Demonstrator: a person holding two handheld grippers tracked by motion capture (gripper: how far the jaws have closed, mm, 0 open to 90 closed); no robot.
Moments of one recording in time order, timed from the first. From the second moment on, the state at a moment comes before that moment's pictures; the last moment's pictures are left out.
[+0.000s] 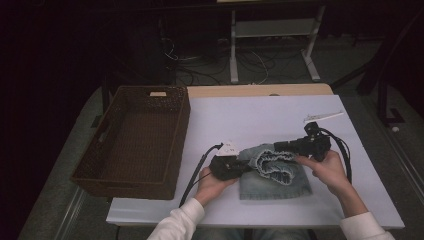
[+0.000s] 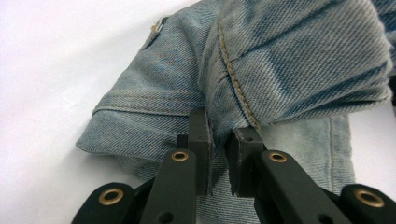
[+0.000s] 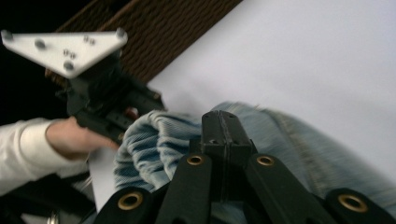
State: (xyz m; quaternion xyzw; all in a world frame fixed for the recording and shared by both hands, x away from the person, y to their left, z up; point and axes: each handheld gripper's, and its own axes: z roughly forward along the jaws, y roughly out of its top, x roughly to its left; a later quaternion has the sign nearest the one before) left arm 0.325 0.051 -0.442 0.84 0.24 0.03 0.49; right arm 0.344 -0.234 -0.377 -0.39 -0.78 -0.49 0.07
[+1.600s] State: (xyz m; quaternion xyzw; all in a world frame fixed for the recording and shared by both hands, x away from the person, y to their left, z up) left arm 0.332 0.091 -0.426 0.80 0.33 -0.07 0.50; right arm 0.295 -0.219 -0.434 -0.38 -0.81 -0.43 0.11
